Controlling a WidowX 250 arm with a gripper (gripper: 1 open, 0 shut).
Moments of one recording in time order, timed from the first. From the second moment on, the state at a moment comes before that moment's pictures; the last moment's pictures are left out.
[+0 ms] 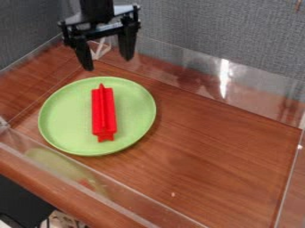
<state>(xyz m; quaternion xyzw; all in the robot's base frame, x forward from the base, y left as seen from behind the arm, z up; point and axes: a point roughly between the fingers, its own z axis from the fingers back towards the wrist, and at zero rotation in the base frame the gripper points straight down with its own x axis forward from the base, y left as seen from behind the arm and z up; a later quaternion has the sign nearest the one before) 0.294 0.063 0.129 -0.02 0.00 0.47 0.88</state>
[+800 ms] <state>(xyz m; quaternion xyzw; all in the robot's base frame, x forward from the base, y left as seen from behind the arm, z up) 0.296 0.088 0.124 0.00 -0.02 0.43 0.90</state>
